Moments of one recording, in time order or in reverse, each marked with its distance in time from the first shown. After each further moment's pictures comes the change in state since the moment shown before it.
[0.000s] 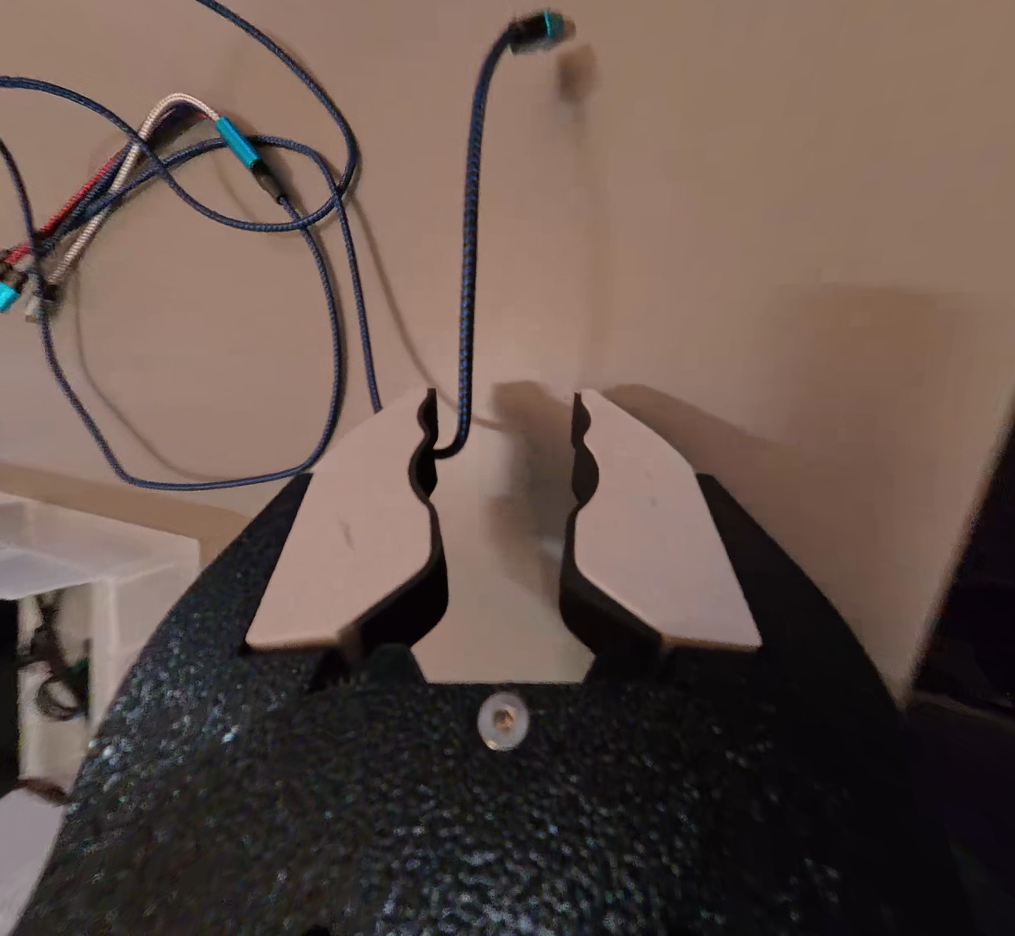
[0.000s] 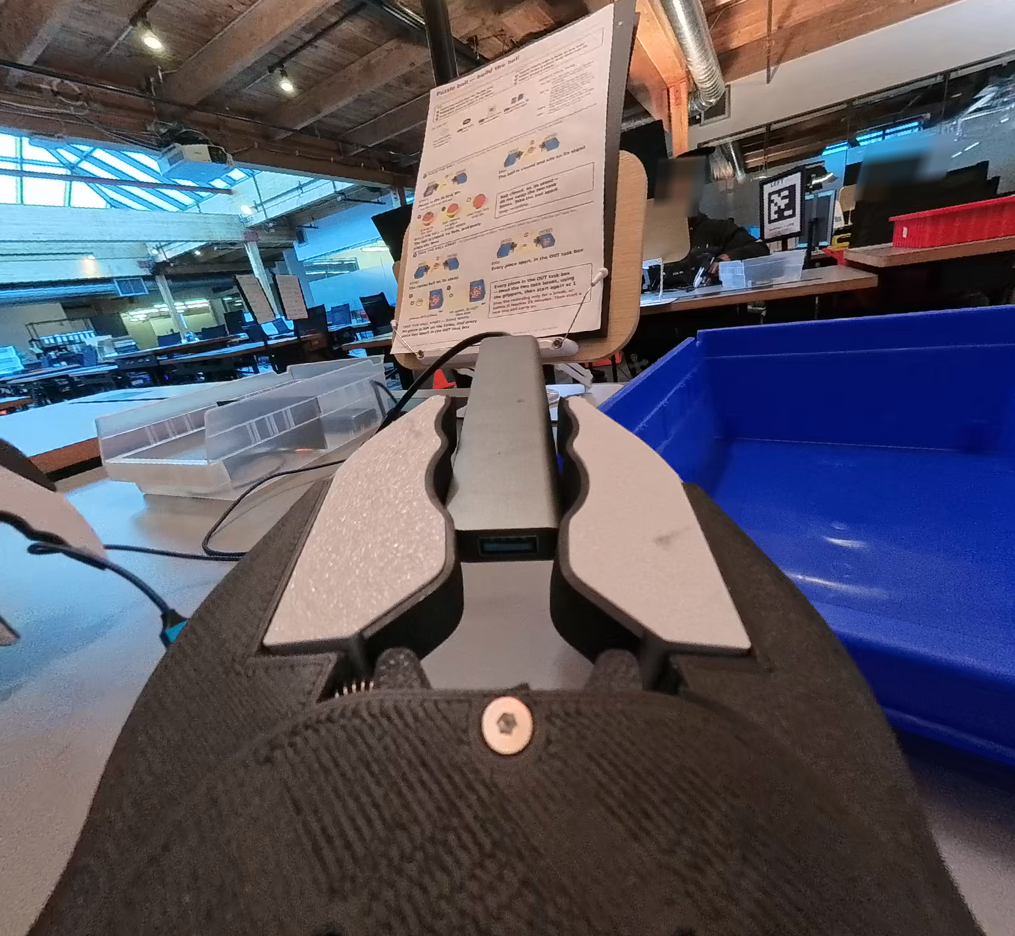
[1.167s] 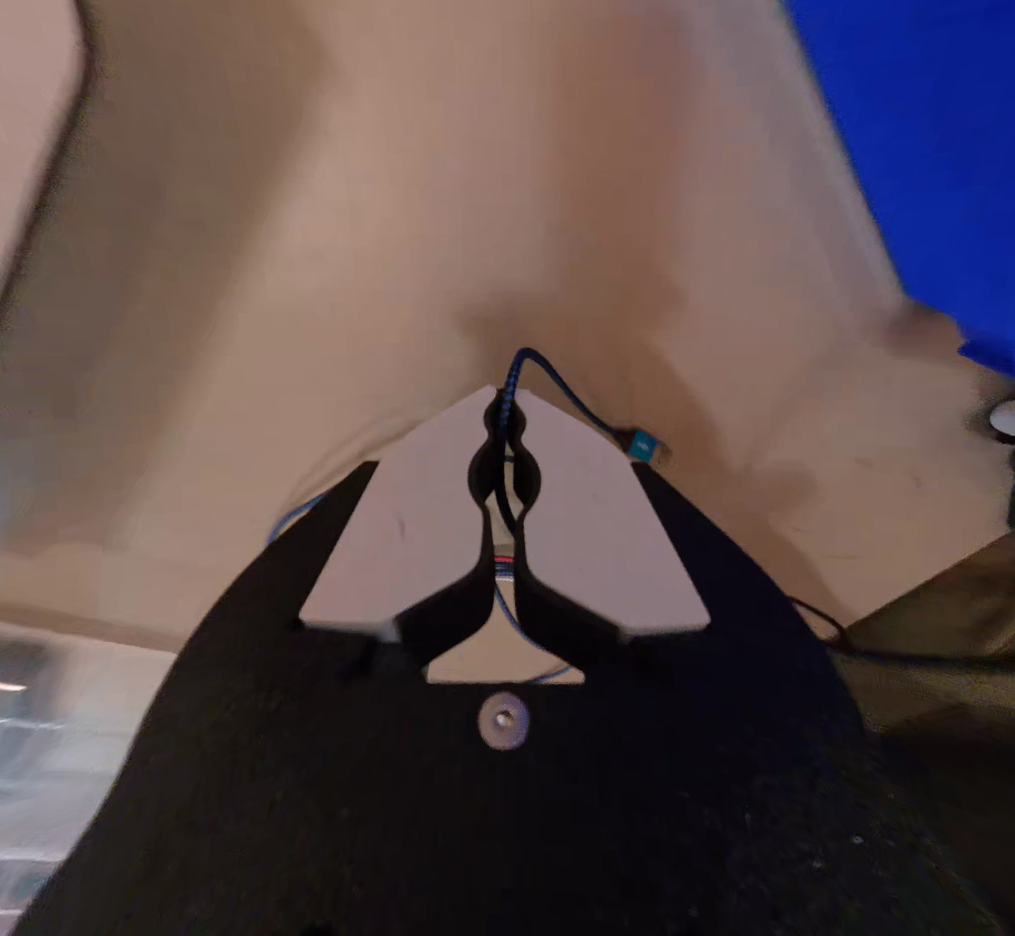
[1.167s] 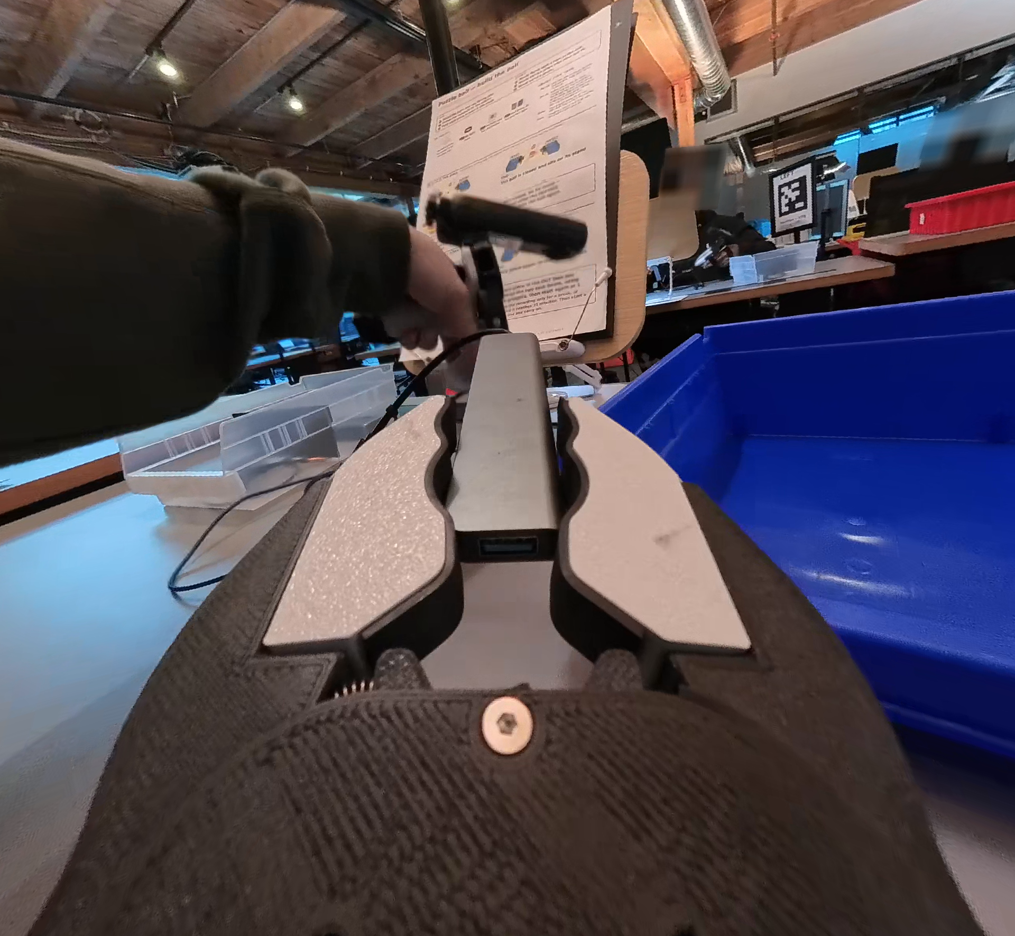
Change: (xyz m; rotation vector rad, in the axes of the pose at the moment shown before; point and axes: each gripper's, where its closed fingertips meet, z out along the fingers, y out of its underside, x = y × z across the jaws) left arm -0.217 -0.176 0.130 -0.508 0.260 -0.567; right arm 0.002 -0.001 0.000 0.010 -0.011 0.043
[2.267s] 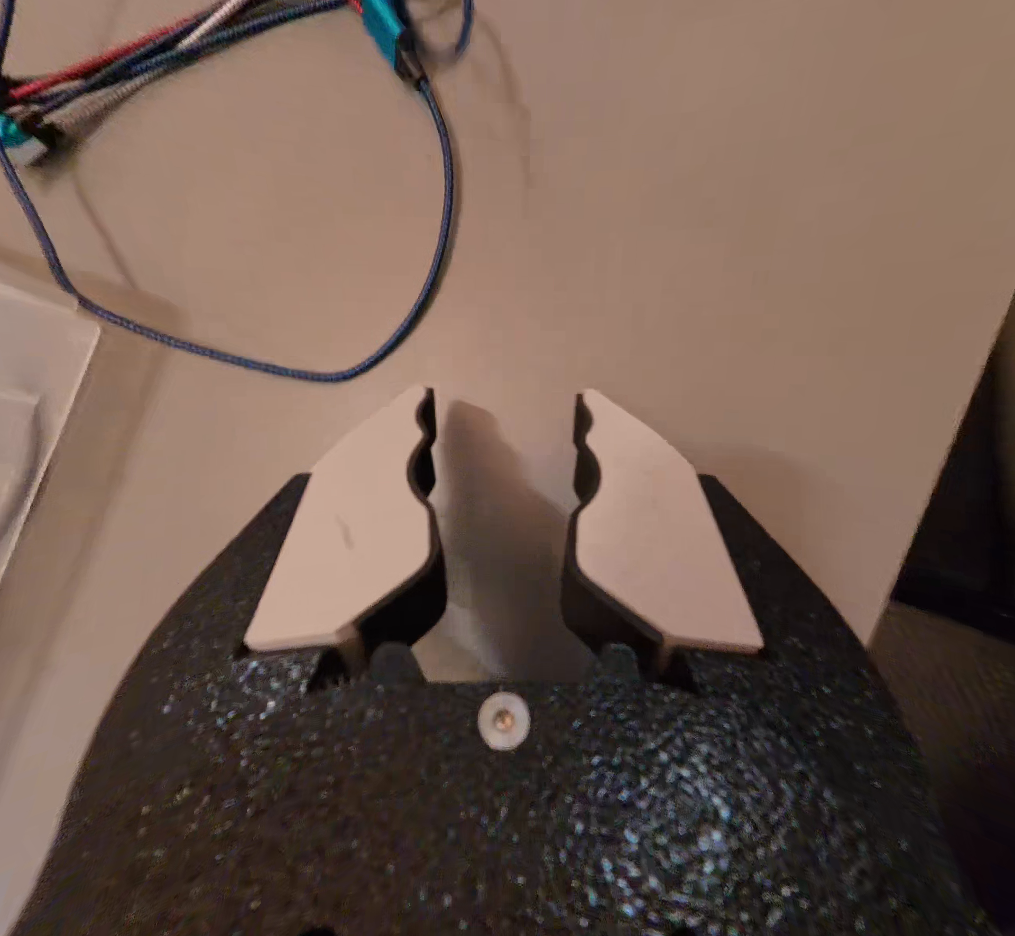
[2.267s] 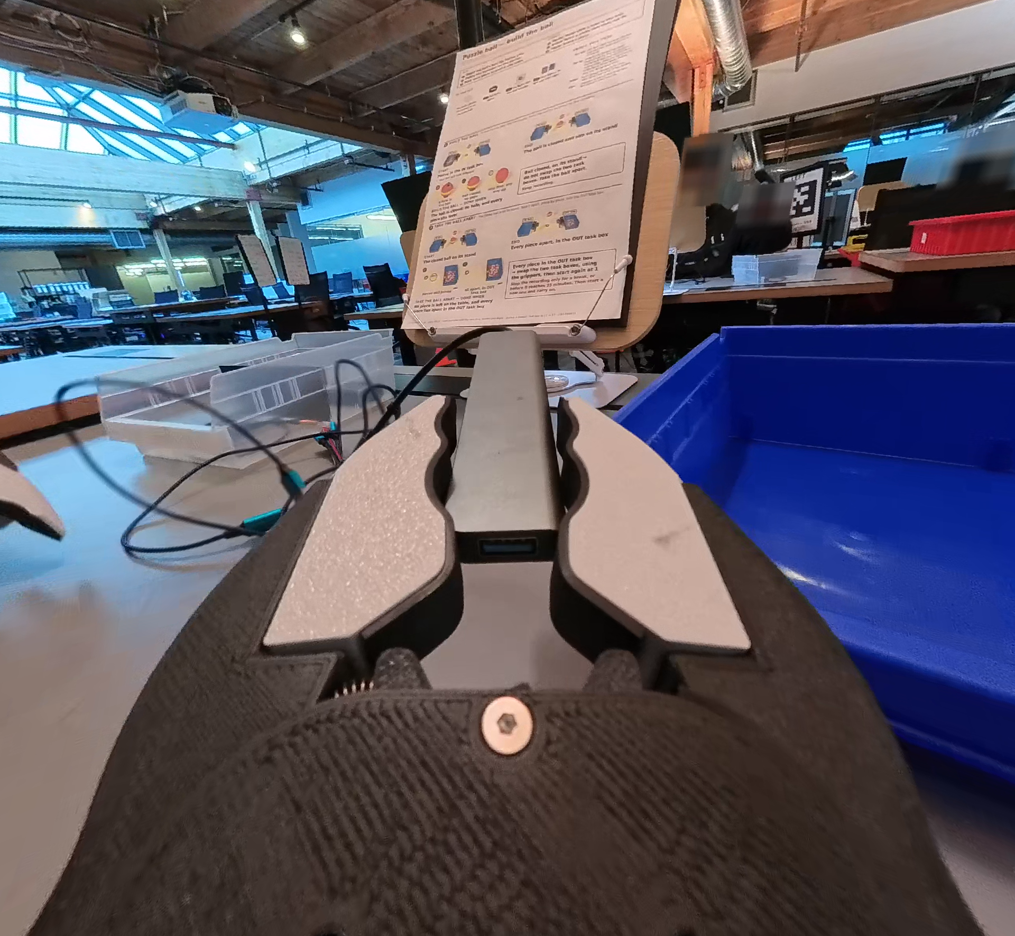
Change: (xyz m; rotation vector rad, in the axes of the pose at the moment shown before) left arm 0.053 0.352 0.046 0.656 -0.121 0.313; right arm -0.016 0.008 0.004 -0.055 -0.015 -0.102
